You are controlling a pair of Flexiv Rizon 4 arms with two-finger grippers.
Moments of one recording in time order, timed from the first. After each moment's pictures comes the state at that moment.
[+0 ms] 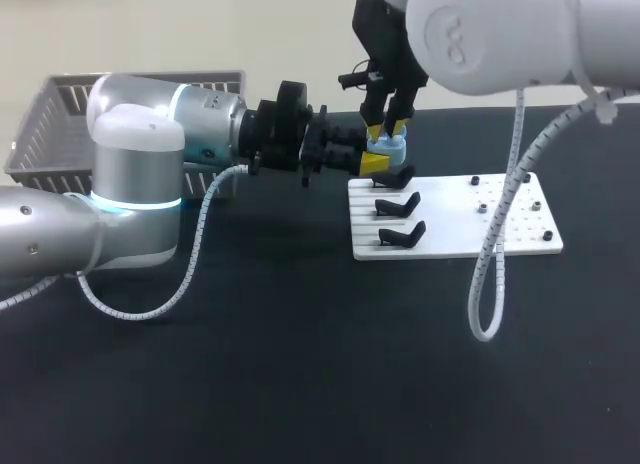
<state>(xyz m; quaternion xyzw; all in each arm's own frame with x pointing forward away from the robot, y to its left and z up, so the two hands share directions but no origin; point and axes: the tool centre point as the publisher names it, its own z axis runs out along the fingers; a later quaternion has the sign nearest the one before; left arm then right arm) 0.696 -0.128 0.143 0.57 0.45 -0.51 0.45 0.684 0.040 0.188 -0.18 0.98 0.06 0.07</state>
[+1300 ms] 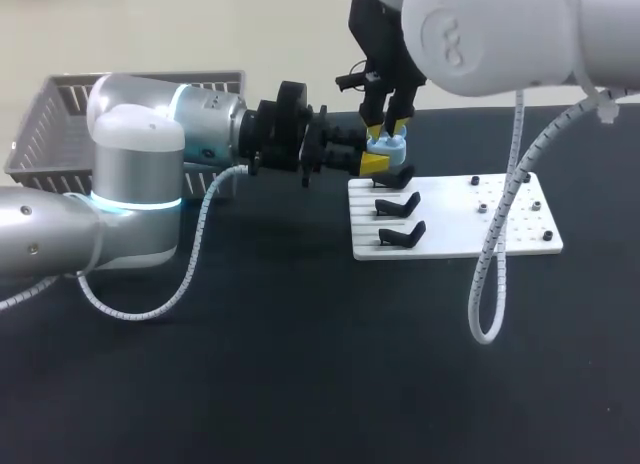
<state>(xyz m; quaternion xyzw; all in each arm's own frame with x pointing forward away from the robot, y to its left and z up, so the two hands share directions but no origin) 0.696 -0.128 0.142 0.57 0.45 -0.51 0.45 0.676 0.041 0.194 -0.19 0.98 0.04 0.07</state>
